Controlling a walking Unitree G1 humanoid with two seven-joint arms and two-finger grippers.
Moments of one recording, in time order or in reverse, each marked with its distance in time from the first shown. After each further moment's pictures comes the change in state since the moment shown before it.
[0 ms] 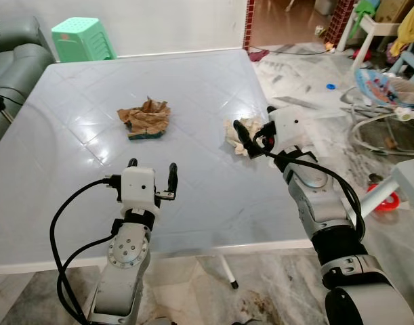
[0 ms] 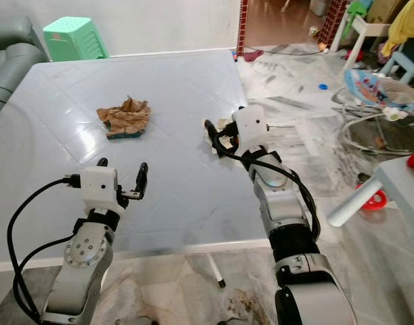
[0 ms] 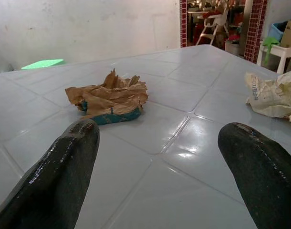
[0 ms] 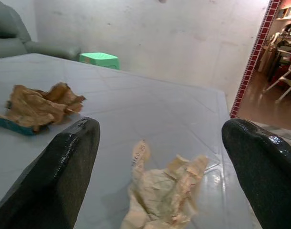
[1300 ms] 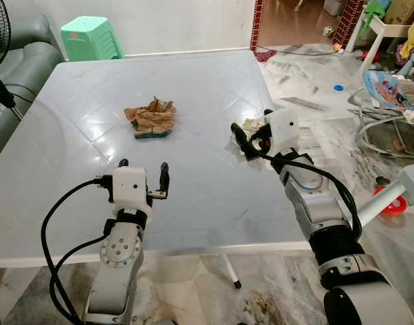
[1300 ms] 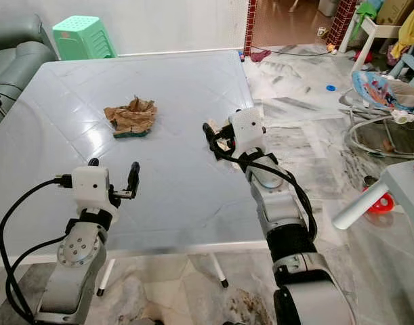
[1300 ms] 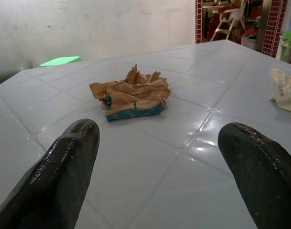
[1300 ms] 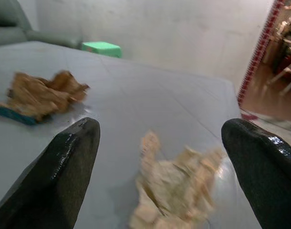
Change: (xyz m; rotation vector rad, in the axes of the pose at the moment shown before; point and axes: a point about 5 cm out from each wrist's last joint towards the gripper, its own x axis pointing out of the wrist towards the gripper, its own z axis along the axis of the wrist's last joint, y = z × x) left arm -0.007 0.007 -0.004 0.001 0.020 0.024; right arm -0.001 -0.013 -0.017 -0.029 0.084 -0.061
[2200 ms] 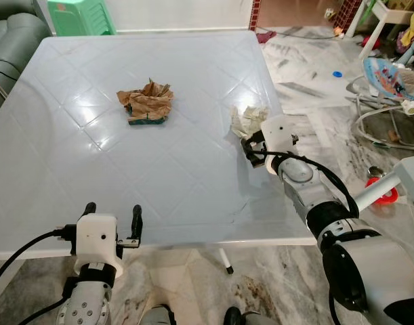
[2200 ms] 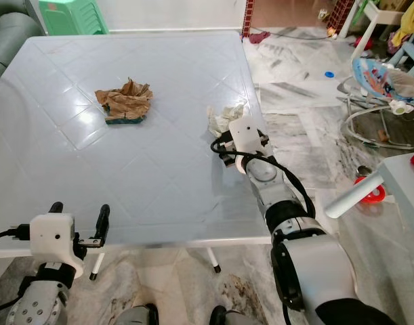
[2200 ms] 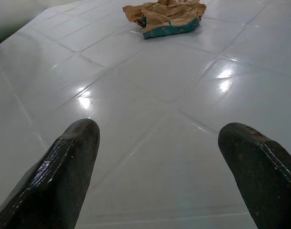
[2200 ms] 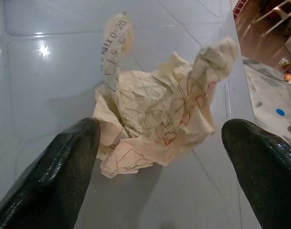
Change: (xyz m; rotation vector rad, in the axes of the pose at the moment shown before) left arm -0.079 0.026 0.003 0.050 0.123 0.062; right arm 0.016 -0.012 -0.021 -0.119 0.222 -0.111
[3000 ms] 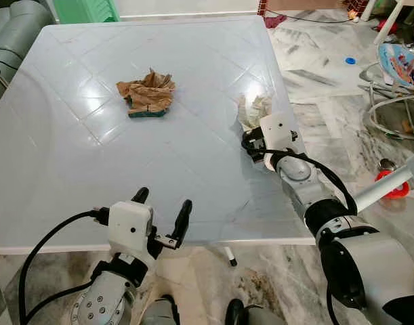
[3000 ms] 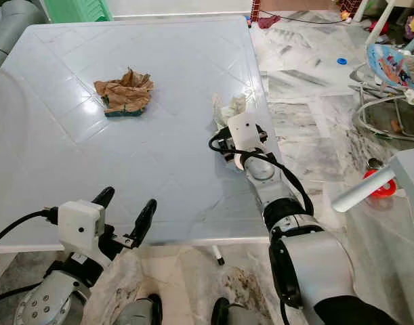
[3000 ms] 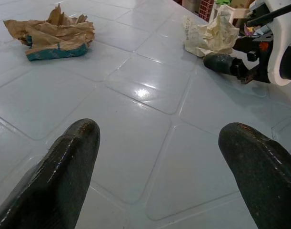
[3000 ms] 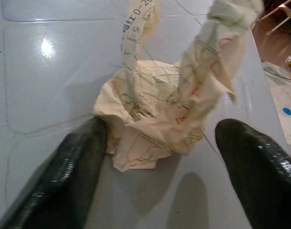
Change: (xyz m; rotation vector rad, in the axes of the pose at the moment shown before) left arm -0.004 -0.043 0.035 -0.126 -0.054 -0.363; right arm 0.001 0.004 0.002 -0.011 -0.021 -0.007
